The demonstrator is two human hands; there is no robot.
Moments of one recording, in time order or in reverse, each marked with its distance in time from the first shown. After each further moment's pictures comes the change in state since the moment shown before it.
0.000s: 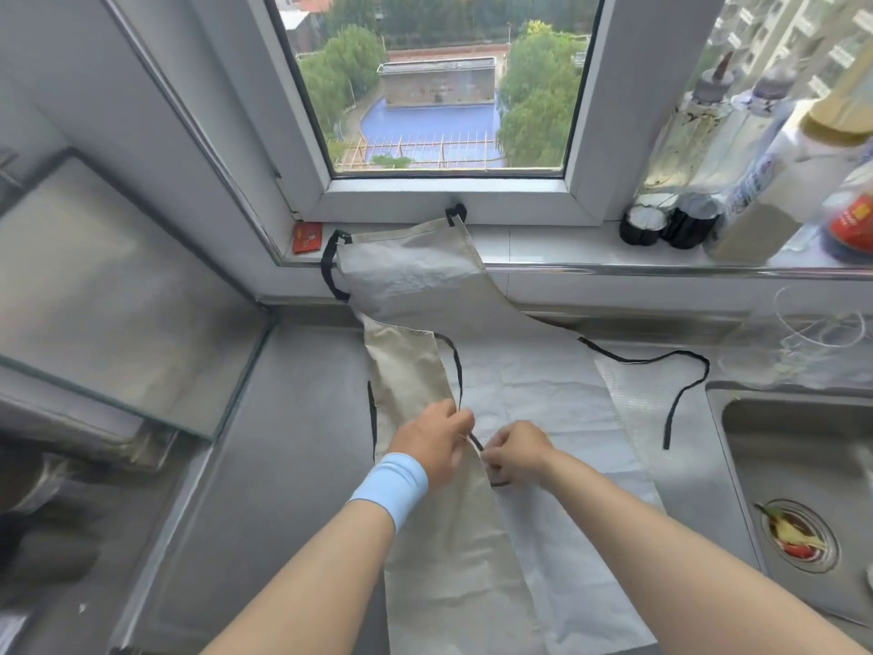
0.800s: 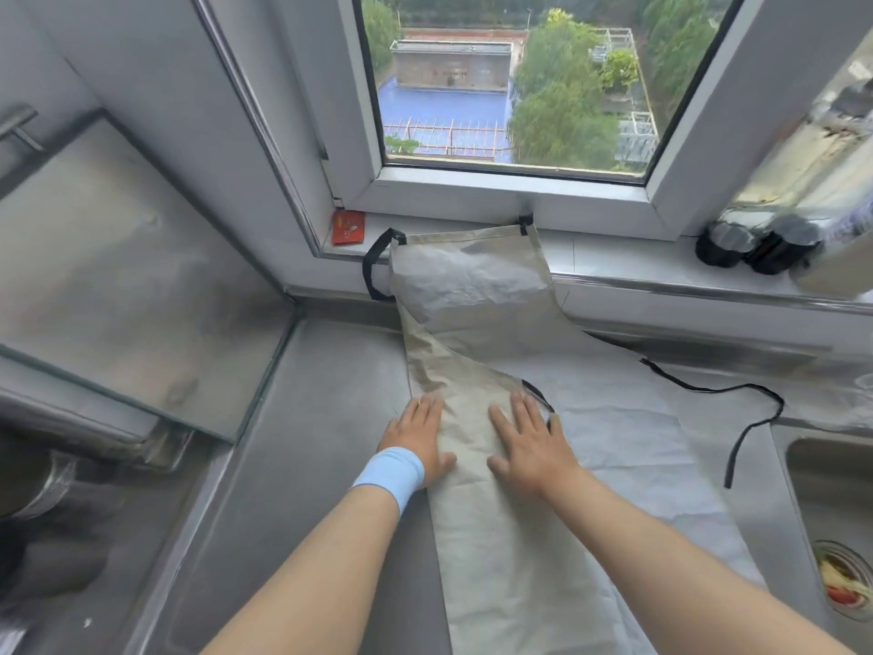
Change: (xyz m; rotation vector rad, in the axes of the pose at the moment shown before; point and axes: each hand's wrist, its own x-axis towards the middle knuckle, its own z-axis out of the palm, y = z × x) left_hand 0.015 -0.102 0.005 -0.032 -0.321 -0.349; right_hand 0.055 -0.035 0.039 -1.038 0.174 -0.250
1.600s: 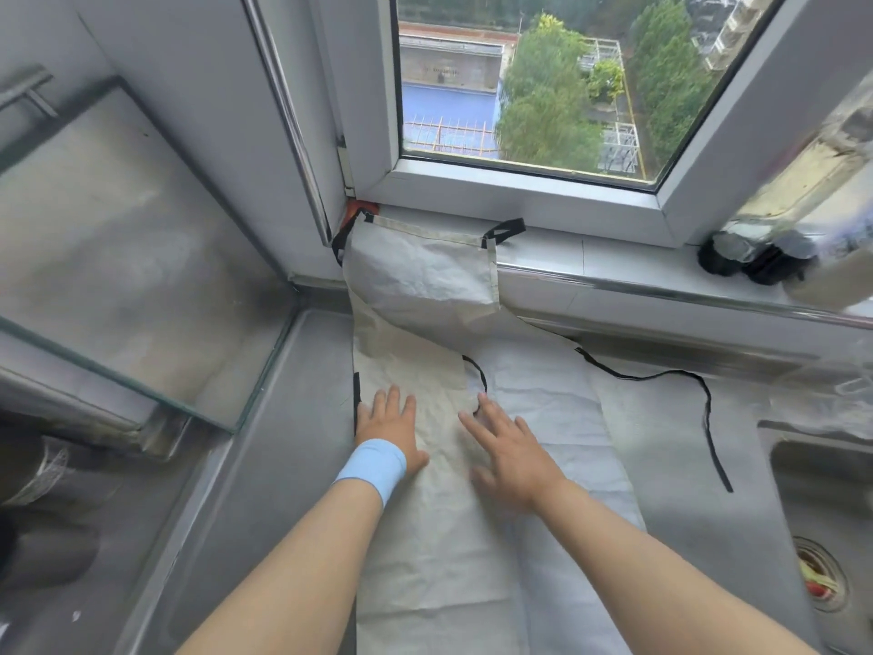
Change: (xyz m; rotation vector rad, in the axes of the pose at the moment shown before) left_hand -0.002 -0.037 -0.003 0.220 0.012 -0.133; right_hand -0.012 -0.037 -0.002 0.133 0.080 -0.178
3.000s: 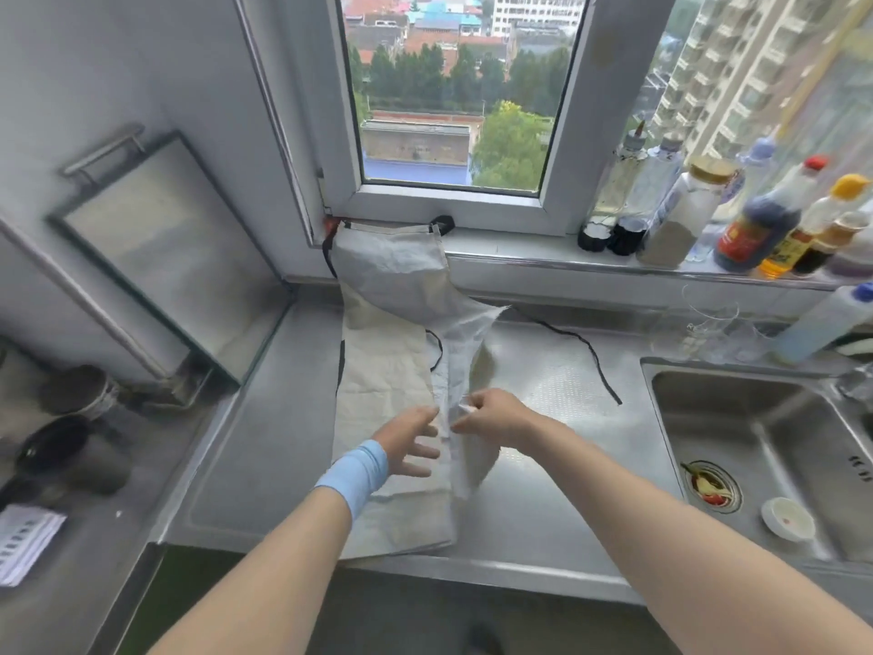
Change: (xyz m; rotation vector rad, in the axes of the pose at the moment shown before) left_hand -0.208 0.077 0.009 -1.516 -0.326 0.046; right_hand -0.174 -0.033 -0.051 0.738 0.013 0.334
